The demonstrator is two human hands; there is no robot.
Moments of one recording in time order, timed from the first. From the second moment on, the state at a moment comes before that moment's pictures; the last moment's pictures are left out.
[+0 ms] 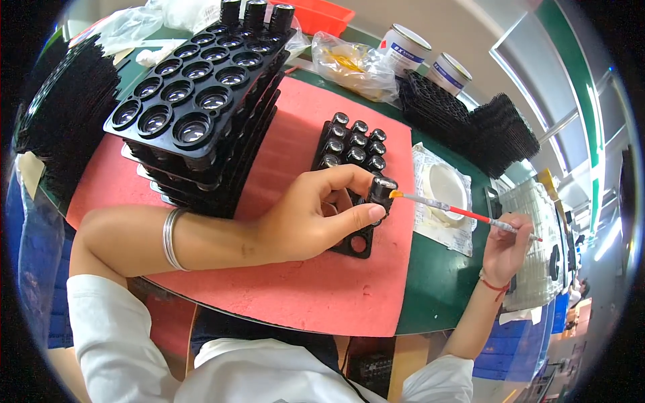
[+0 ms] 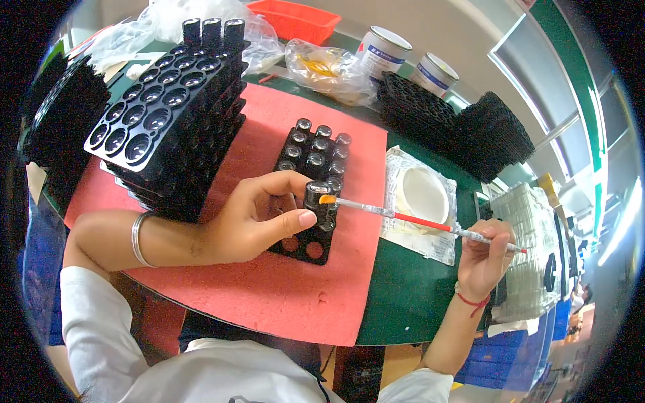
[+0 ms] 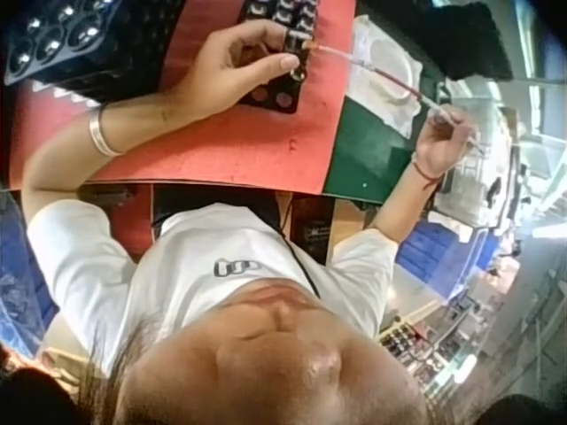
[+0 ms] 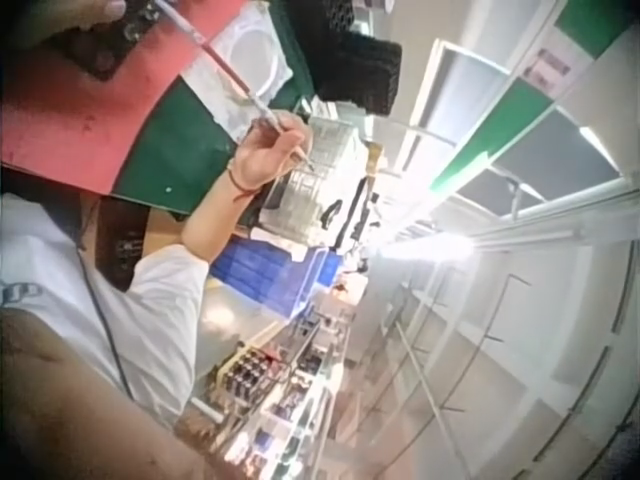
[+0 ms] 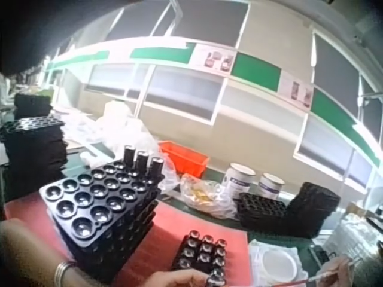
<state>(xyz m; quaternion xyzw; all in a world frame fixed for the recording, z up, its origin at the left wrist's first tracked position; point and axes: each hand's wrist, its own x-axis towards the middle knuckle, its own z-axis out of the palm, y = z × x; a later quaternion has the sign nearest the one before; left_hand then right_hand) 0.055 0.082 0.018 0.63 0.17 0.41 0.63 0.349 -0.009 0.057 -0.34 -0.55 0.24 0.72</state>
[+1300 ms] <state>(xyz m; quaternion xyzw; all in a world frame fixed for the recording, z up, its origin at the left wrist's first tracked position) 0.043 0.061 0.060 0.56 0.23 0.28 0.74 0.339 -0.013 0.067 -0.23 -0.45 0.36 0.79</state>
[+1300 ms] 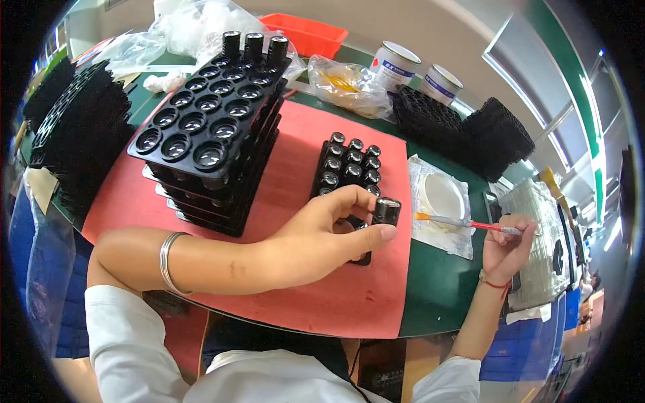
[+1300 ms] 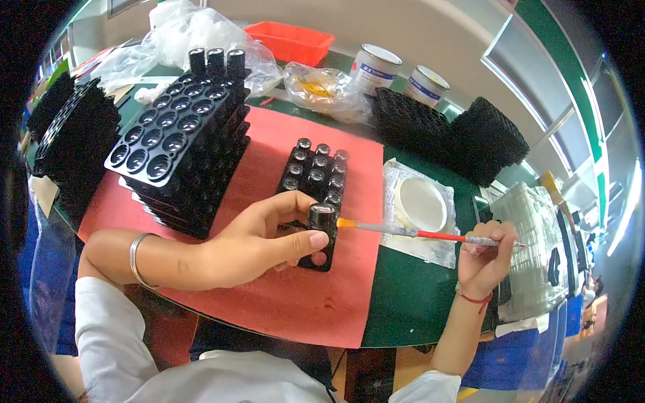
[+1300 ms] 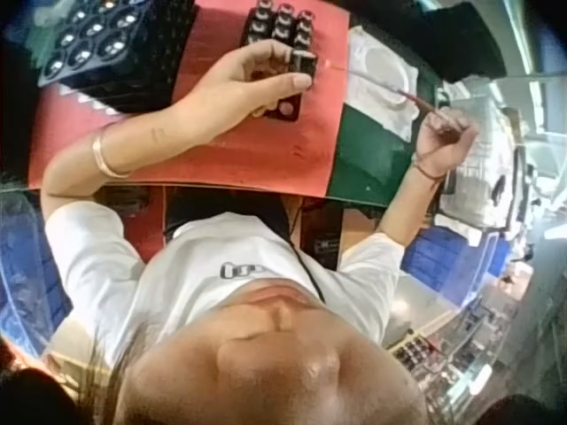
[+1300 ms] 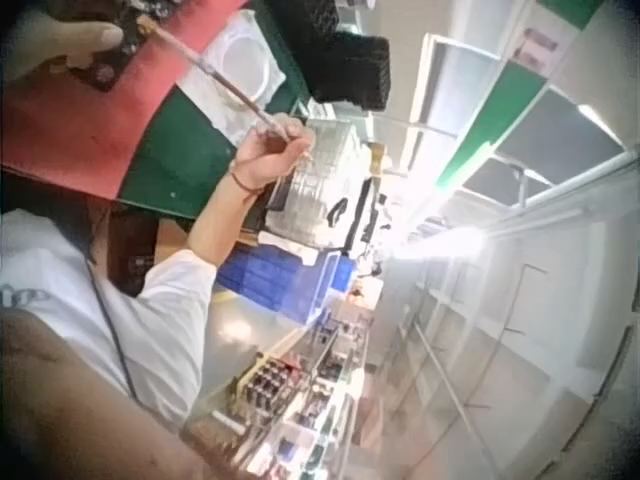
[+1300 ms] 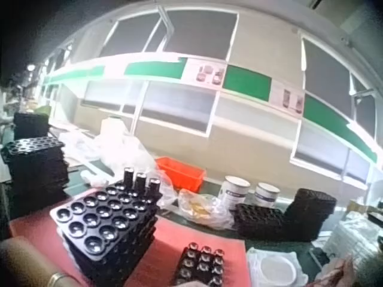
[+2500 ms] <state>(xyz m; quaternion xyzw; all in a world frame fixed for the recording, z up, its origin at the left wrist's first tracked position) 0.012 0.048 0.131 0.66 0.10 0.23 0.71 0.369 -0.007 0.060 -0.36 -0.46 0.15 0.80</state>
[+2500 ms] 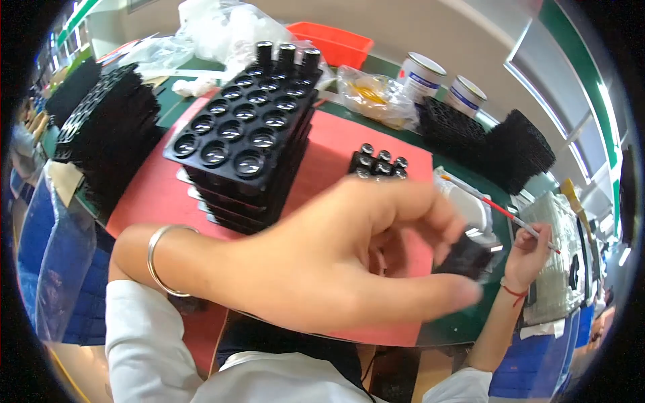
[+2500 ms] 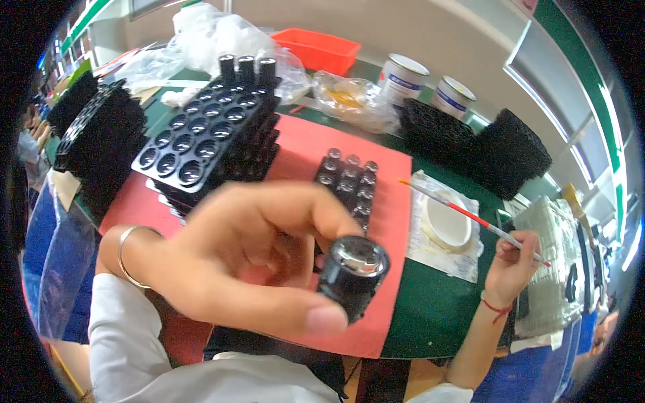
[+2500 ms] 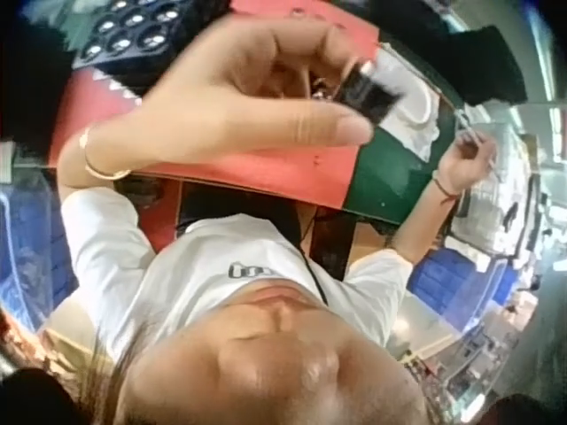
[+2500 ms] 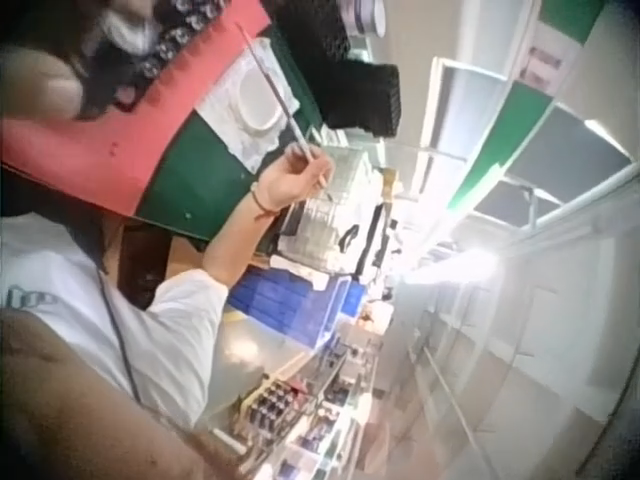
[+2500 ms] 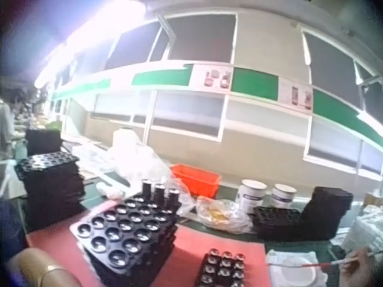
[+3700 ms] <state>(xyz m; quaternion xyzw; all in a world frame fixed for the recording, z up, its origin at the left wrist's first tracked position) -0.061 0.213 0.141 0.88 0.35 0.31 0.06 0.362 0.008 0.055 -0.51 -0.41 0.06 0.75</state>
